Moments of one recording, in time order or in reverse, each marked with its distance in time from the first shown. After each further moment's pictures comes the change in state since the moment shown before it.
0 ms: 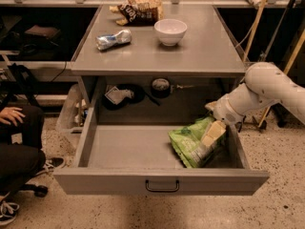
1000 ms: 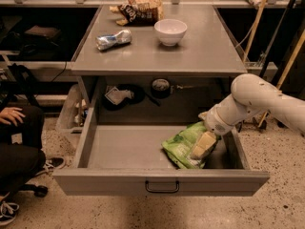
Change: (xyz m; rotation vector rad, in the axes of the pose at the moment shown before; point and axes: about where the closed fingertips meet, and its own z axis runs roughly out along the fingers) arm 0.005 0.022 0.037 0.002 0.067 0.013
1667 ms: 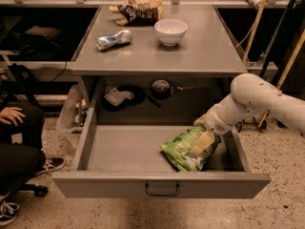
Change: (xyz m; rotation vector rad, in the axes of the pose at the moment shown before) arm 0.000 0.000 0.000 0.000 0.000 0.000
